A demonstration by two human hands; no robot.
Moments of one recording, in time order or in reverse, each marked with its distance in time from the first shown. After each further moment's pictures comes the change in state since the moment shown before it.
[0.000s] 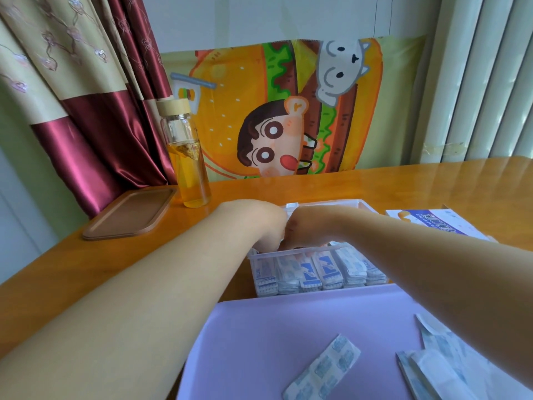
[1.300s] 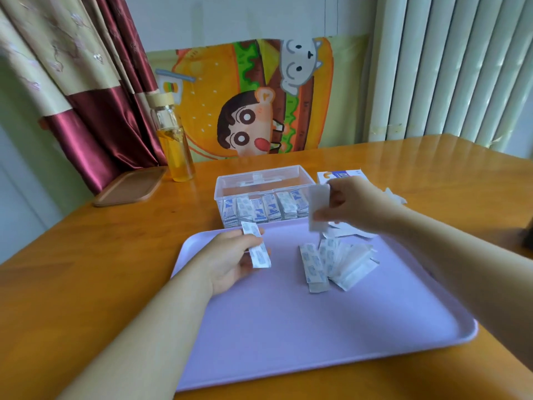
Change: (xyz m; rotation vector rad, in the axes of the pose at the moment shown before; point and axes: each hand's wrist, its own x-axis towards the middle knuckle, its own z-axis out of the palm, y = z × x) left_hand -0.142 0.098 0.075 -1.977 0.096 -0.189; right_hand -0.219 0.063 0.045 0.523 0.561 -0.059
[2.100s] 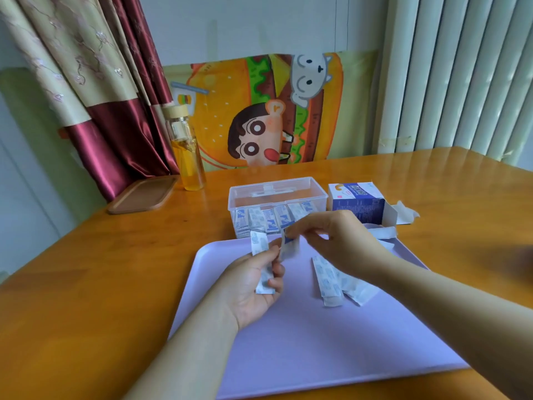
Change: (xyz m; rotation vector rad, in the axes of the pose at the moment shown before) left_hand -0.021 -0.009 0.013 -0.512 -0.058 -0.073; right_hand -0.014 -0.024 0.044 0.129 0.090 -0.307
